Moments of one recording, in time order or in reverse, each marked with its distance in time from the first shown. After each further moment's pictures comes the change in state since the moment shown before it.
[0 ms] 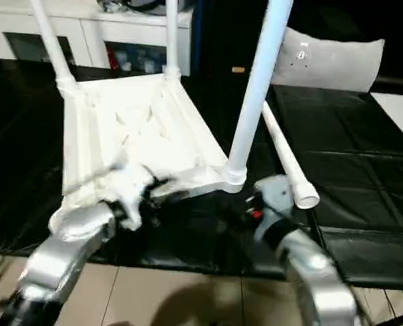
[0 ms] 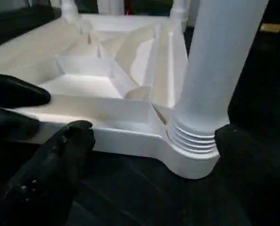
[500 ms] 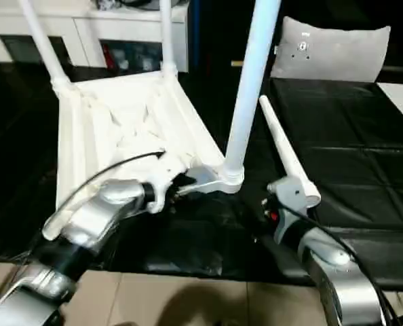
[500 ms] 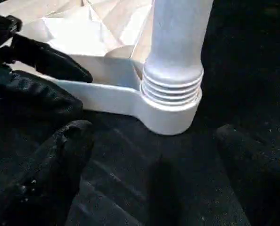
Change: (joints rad) left arm -0.299 -0.061 -0.044 0.472 0.042 -0.041 -0.075; right arm 0.003 -0.104 -0.027 0.020 0.016 0.068 0.070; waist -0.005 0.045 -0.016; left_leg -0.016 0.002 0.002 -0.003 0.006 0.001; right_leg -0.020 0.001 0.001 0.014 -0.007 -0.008
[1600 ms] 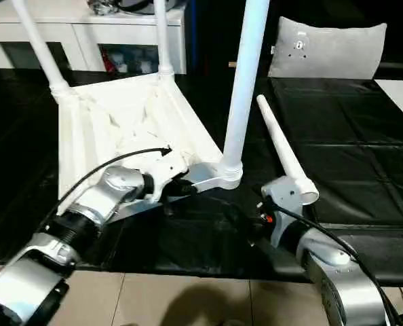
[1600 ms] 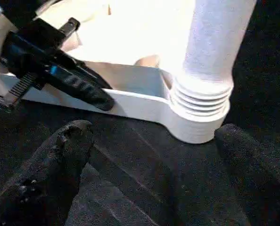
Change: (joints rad) left arm -0.111 0.079 -0.049 0.214 0.078 -0.214 -0.161; right arm -0.008 -0.026 0.029 -0.069 0.042 0.046 0.058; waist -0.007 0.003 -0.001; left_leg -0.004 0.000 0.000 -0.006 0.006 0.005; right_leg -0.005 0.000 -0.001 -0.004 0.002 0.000
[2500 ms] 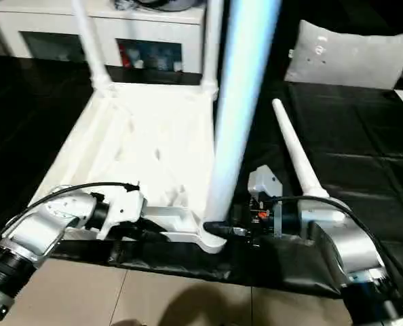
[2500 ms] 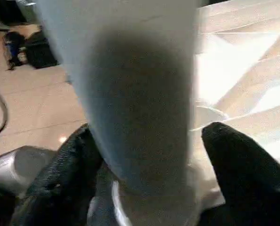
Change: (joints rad) left arm 0.271 0.274 -0.040 -0.399 -0.082 -0.132 -0.381; right arm -0.291 -0.156 0.158 0.353 0.106 -0.161 0.662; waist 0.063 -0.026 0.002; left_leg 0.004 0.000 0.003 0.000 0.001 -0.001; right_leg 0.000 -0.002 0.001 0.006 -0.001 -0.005
